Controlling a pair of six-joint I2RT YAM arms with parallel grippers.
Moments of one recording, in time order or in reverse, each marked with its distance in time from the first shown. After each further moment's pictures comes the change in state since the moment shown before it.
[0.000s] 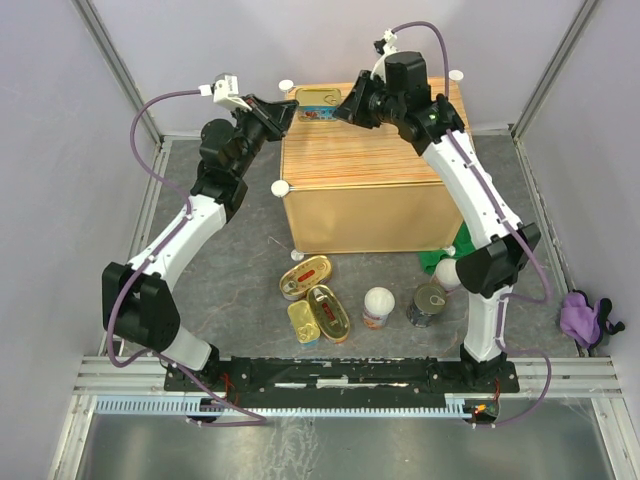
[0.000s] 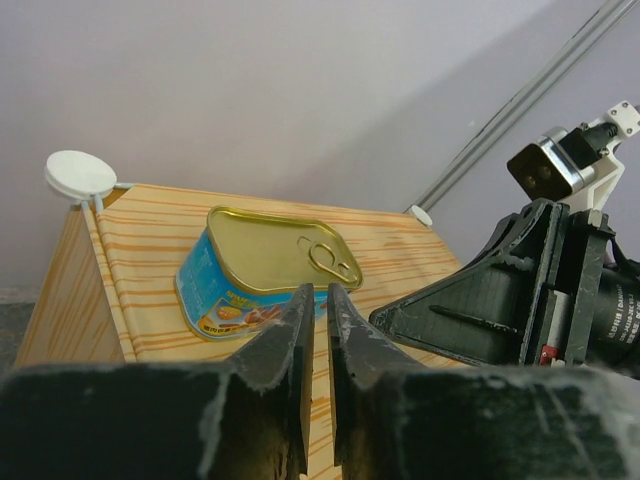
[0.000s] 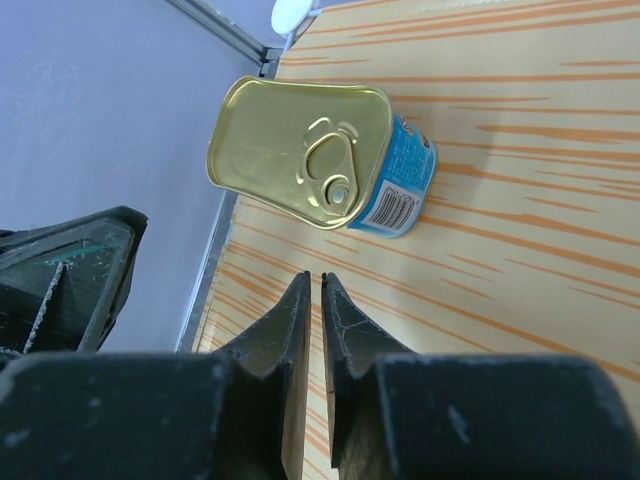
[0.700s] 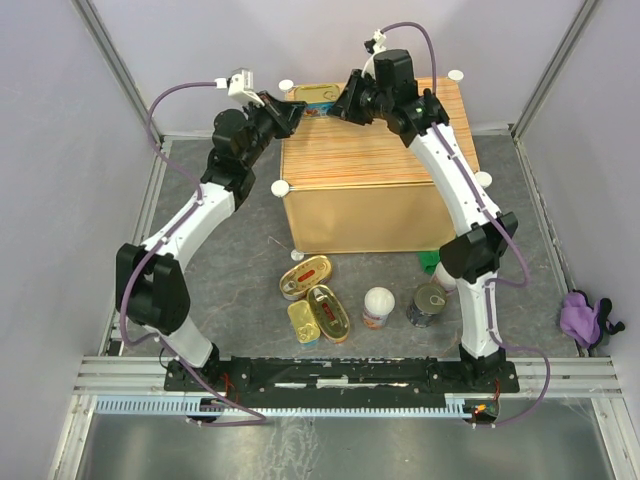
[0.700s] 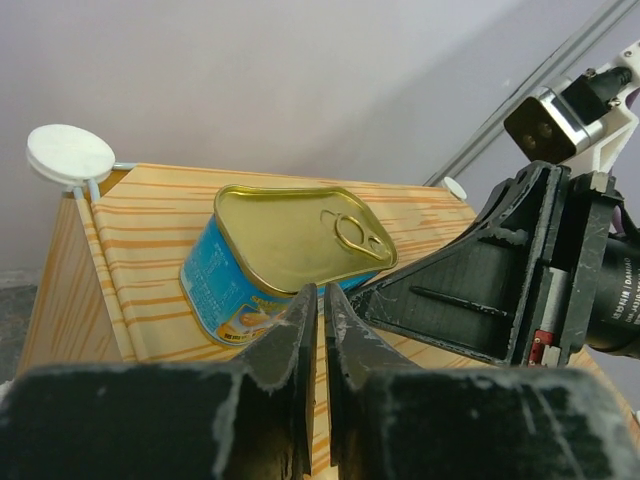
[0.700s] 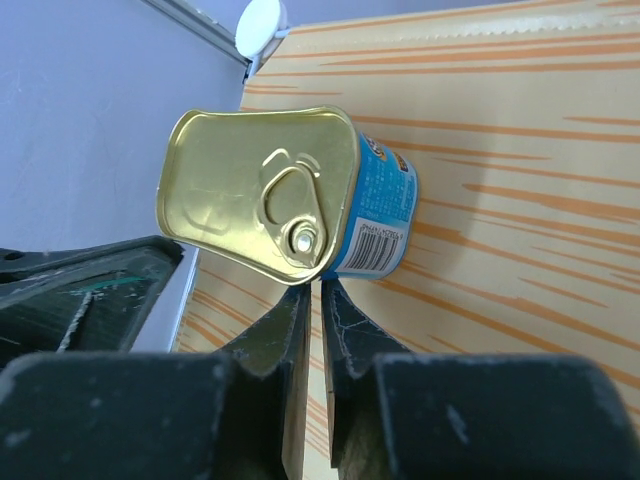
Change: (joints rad) left arm -0.001 0.113 0.090 -0.056 0.039 0.042; right arm -0.002 0.174 0.198 -0.061 -0.004 -0.004
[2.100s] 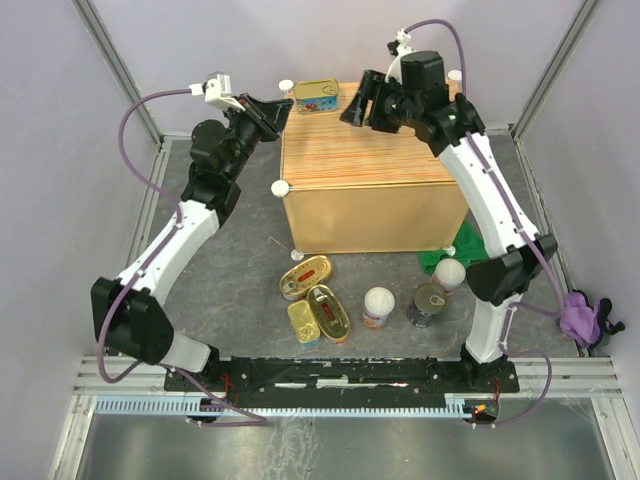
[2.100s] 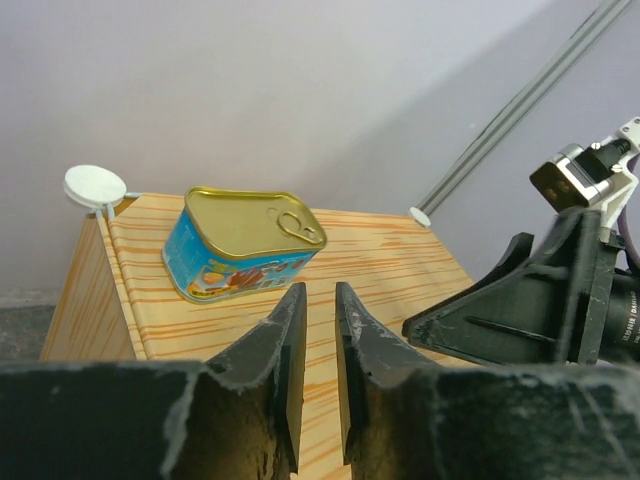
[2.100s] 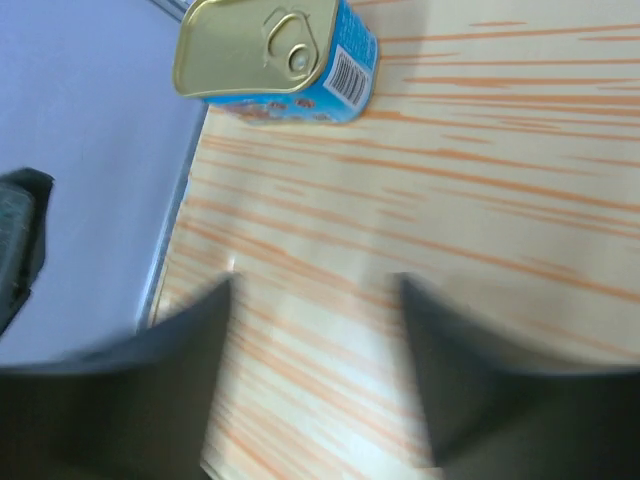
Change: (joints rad) left arm 0.000 -0.157 -0.079 -0.018 -0.058 0.002; right arm -0.024 -0.225 -0.213 -0.051 0.023 -0.075
